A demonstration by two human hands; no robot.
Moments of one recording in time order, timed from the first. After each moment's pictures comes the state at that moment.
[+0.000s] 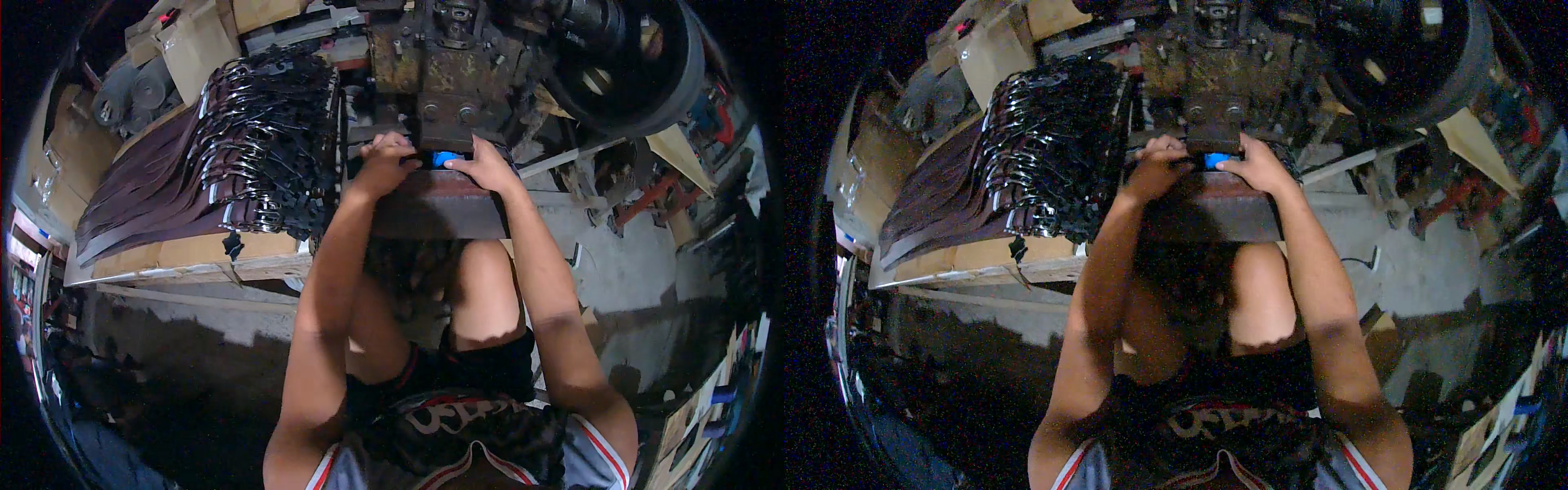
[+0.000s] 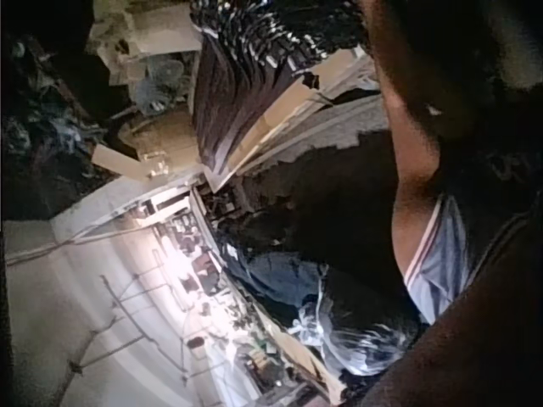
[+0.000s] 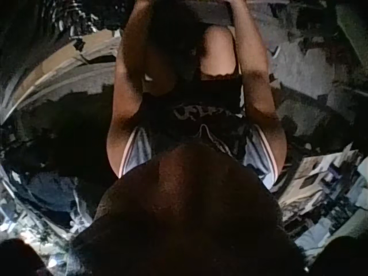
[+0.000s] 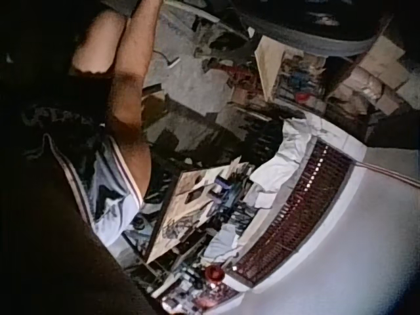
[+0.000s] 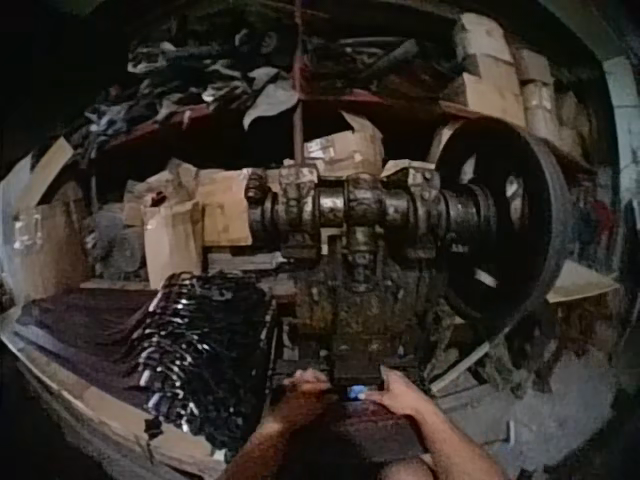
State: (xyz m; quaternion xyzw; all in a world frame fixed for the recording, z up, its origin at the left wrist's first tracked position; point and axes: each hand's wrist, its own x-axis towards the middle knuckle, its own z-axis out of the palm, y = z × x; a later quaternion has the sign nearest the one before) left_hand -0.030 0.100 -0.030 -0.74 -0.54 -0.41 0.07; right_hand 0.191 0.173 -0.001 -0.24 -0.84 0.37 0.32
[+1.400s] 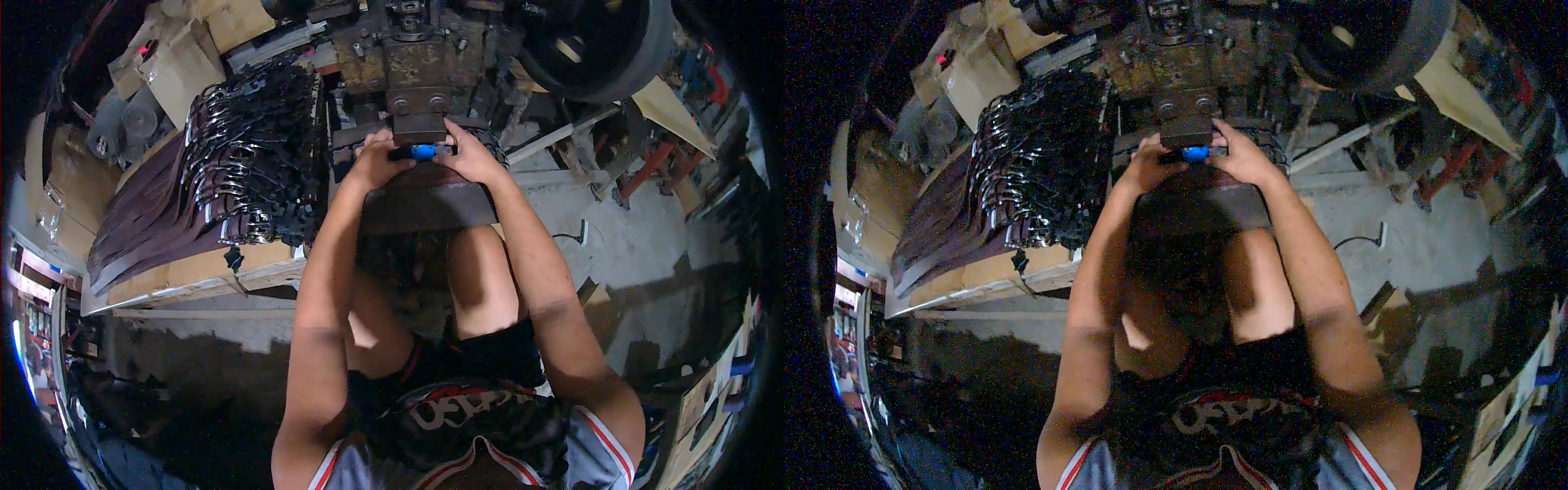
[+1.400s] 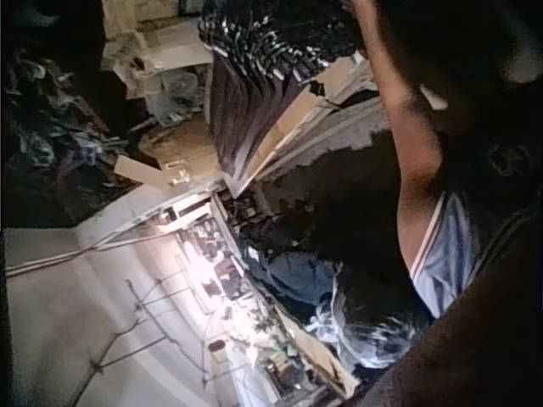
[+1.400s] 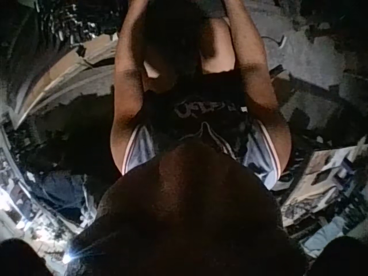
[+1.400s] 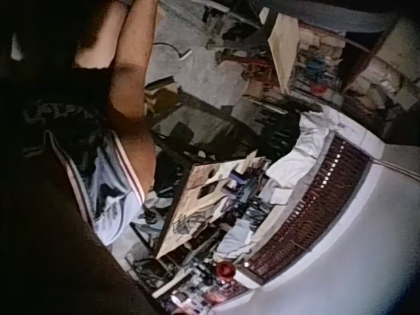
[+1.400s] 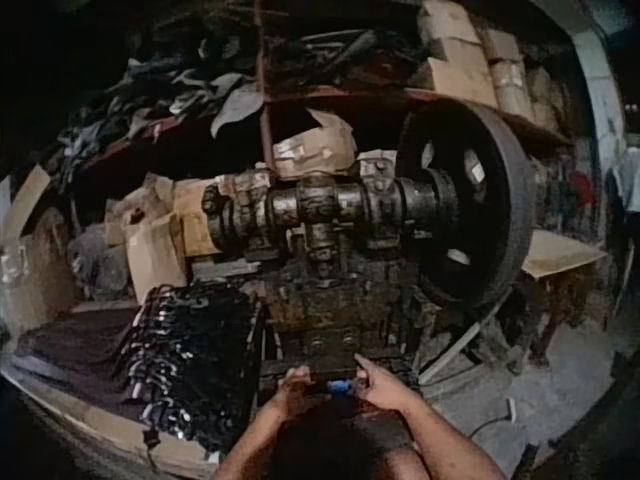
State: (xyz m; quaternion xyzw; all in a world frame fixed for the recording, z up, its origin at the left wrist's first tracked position) left_hand -0.019 0.102 -0.010 -0.75 -0.58 -0.33 -0.04; right_hand 0.192 0.179 -0.023 -0.23 -0.81 0.40 0.36
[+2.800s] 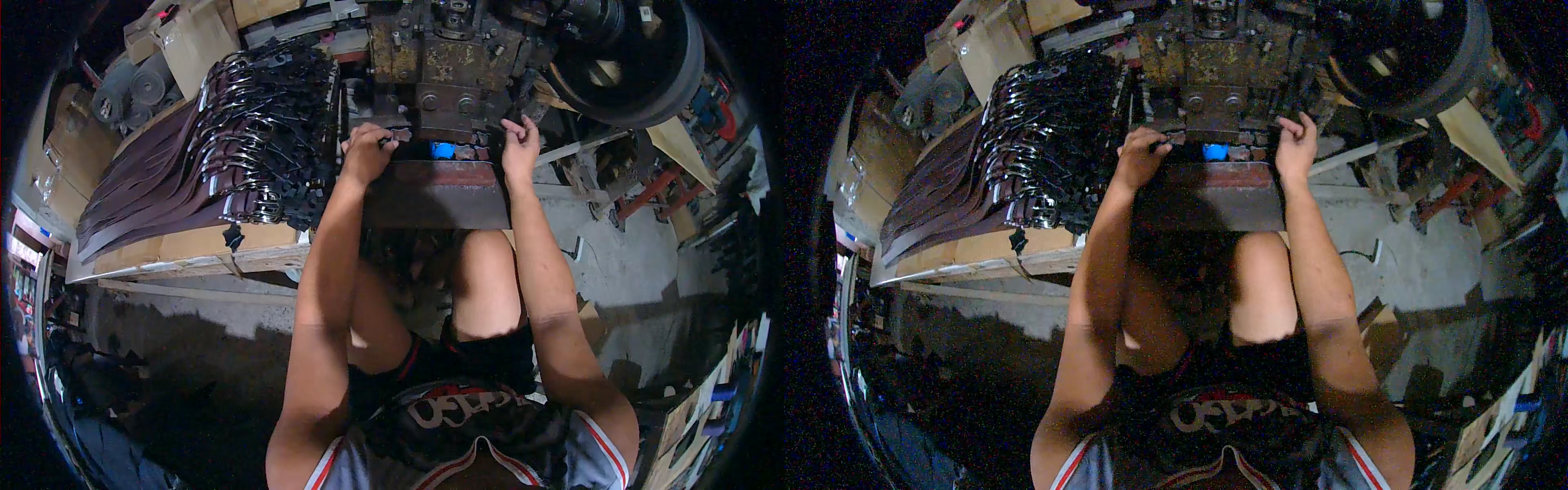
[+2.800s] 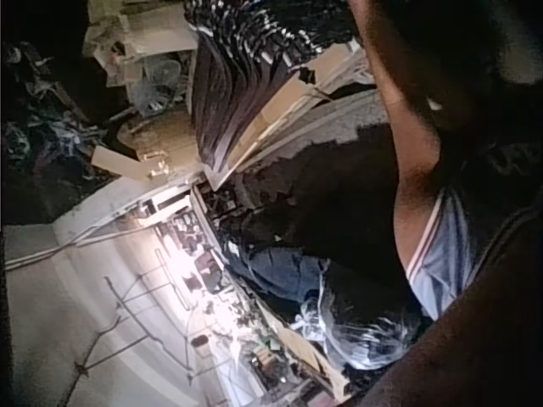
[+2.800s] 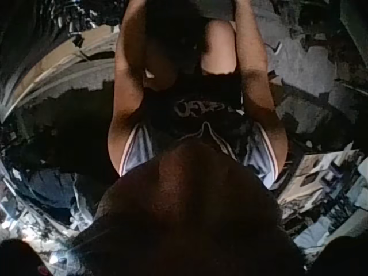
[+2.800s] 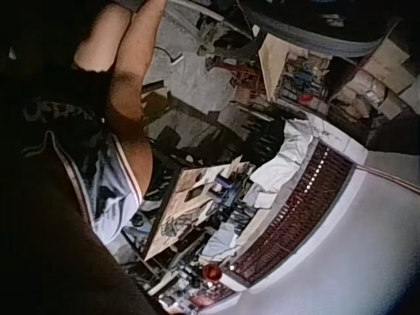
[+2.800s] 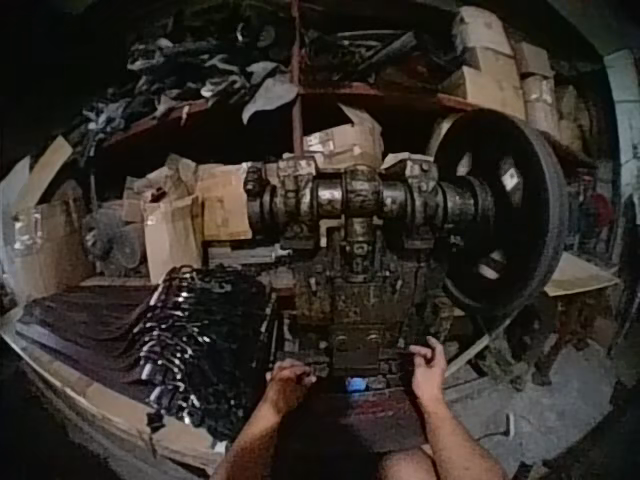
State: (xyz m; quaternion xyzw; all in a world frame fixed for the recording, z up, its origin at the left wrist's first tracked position) left_hand -0.052 0.095 -0.035 -0.63 -0.65 -0.42 0.10; right_hand 0.212 0.200 -0.033 -0.37 -0.59 0.29 0.66
